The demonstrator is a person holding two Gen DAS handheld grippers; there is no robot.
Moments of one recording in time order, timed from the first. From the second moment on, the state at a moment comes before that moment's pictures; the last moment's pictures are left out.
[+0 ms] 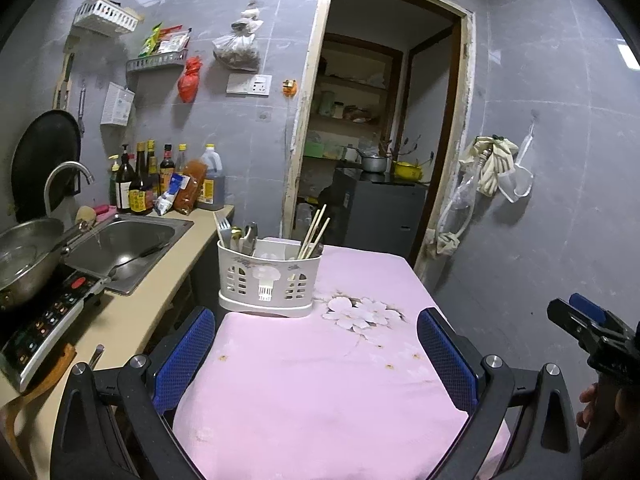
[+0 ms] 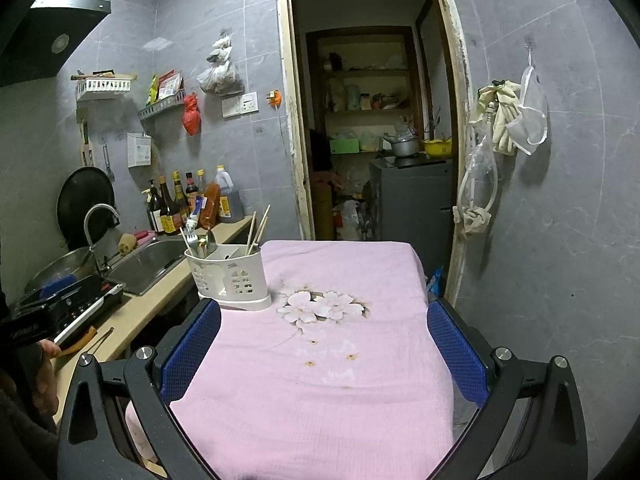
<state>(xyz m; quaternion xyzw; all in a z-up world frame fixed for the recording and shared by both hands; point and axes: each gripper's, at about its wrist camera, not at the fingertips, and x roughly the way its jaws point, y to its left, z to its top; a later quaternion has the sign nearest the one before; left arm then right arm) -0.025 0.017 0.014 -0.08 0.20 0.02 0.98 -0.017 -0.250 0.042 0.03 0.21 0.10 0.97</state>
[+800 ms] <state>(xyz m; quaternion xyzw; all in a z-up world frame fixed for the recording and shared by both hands) -0.026 0.017 0.014 -0.08 0.20 0.02 0.98 -0.017 -0.250 0.042 0.03 0.21 0.10 0.97</state>
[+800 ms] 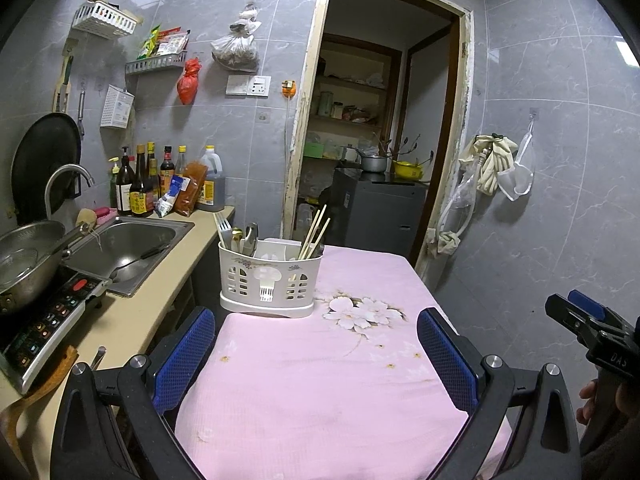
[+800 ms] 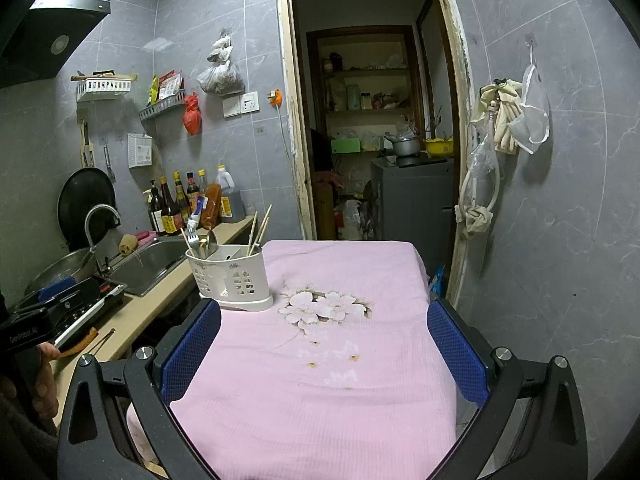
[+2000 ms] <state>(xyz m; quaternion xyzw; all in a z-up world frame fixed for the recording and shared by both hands) -0.029 0.017 0.015 -0.08 0.20 0.02 0.98 -0.016 -0.252 0.043 0.03 0.21 0.10 0.97</state>
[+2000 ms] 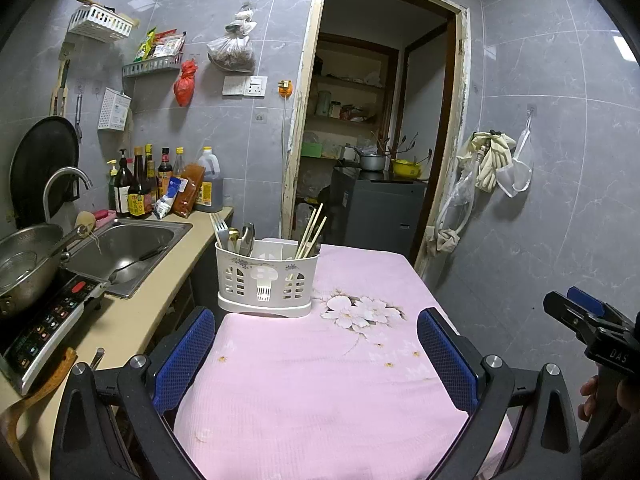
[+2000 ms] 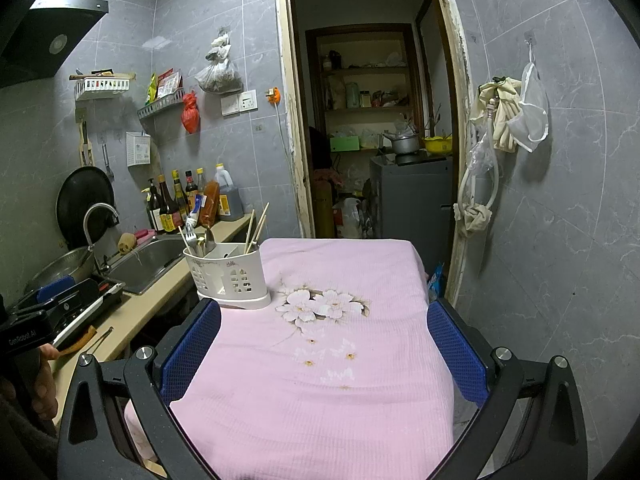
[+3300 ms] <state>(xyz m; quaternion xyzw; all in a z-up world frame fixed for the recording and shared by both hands) -0.028 0.016 0.015 -0.07 0.20 0.02 0.98 -0.014 -0.254 0.045 0.03 0.21 0.10 0.97</state>
